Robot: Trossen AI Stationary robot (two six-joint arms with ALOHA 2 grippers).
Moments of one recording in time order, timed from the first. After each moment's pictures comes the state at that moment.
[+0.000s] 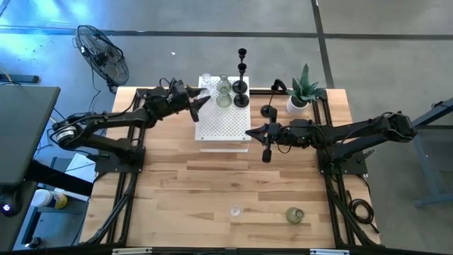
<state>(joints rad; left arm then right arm) 0.55 1.21 0.59 0.72 0.11 -0.06 0.04 1.16 0.72 0.33 0.23 -0.11</state>
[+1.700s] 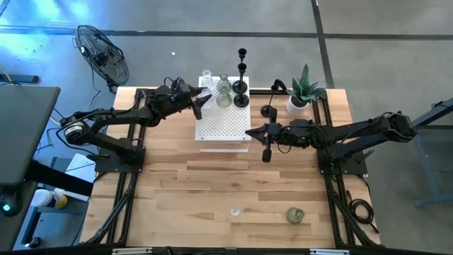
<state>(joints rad) 0.59 1.31 0.59 0.77 0.10 -0.03 0.04 1.16 0.72 0.34 0.23 -0.12</state>
